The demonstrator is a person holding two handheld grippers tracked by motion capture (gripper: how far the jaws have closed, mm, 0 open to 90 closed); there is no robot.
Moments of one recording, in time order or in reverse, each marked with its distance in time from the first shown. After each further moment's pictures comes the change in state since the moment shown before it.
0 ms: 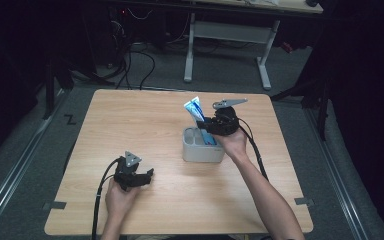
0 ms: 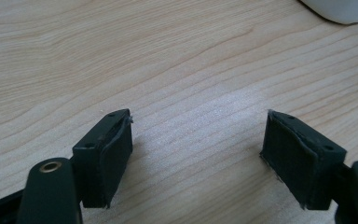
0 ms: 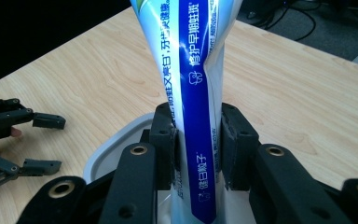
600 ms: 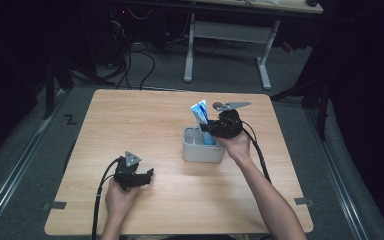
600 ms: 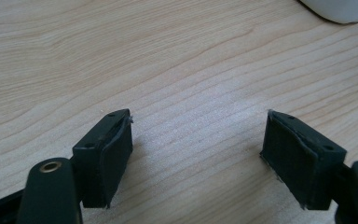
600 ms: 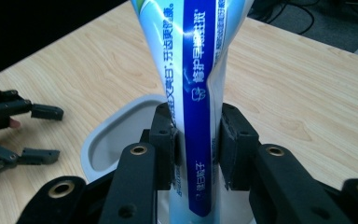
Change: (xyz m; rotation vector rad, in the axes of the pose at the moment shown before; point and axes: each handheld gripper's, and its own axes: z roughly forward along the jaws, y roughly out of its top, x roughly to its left) left arm 0.000 0.000 0.000 0.003 0.000 0.002; right arm -0.002 -0.010 -0.006 0.013 -0.012 -0.003
